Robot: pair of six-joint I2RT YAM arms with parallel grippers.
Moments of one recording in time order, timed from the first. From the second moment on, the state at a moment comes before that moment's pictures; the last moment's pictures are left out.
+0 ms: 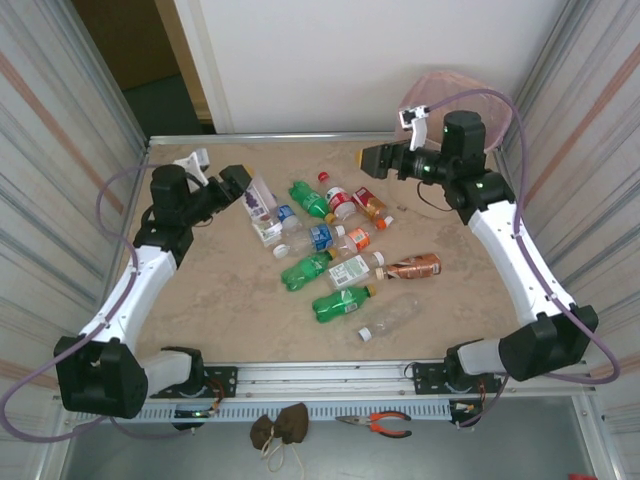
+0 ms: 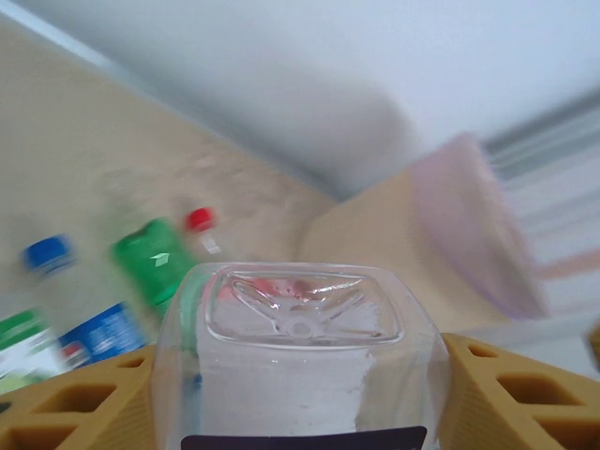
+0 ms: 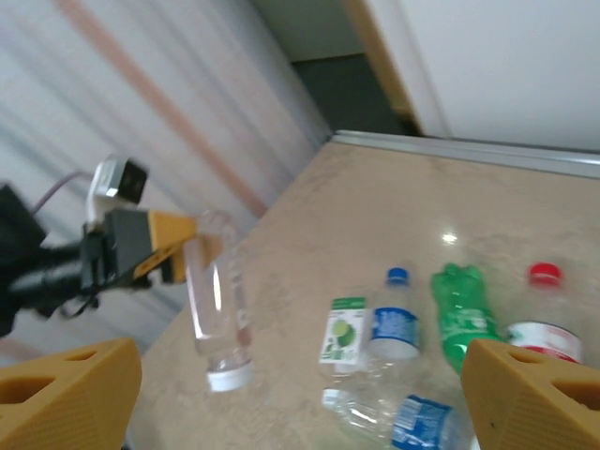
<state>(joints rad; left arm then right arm) -0.14 1.18 0.94 -0.01 0.51 -0.78 0.29 1.35 1.42 -0.38 -0.70 0.33</state>
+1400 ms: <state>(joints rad) -0.54 1.11 1.25 0.28 1.07 -0.30 0.67 1.21 1.40 -0.21 -0.97 0.01</state>
